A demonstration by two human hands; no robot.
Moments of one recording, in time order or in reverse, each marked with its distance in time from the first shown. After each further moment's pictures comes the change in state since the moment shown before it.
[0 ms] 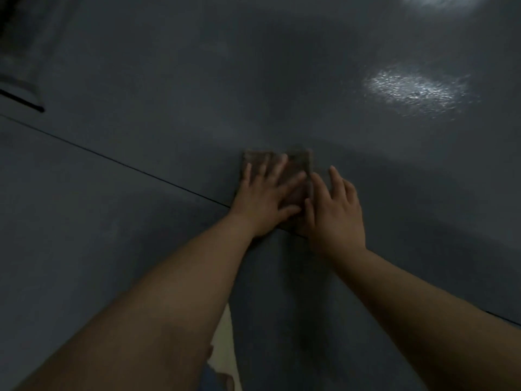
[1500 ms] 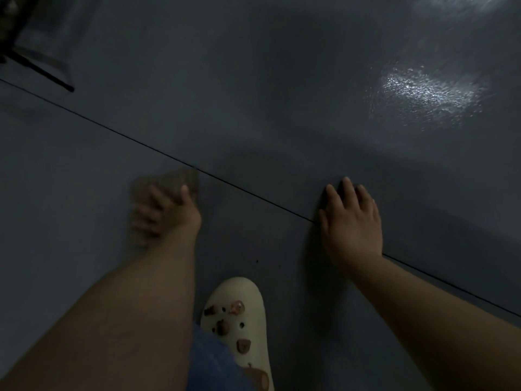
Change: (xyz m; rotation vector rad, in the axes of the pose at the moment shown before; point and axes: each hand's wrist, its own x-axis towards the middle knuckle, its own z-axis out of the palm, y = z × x) left_hand -0.083 -0.148 0.052 -0.738 0.097 -1.398; right_hand 0.000 -0.033 0.036 -0.223 -0.123 0.034
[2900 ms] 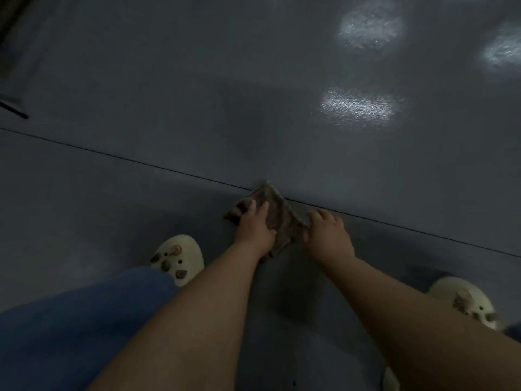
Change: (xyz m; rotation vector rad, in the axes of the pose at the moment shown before) left_hand -0.262 -0.019 0.064 0.301 -0.557 0.970; right_hand -0.150 0.099 -0.016 0.214 -0.062 0.185
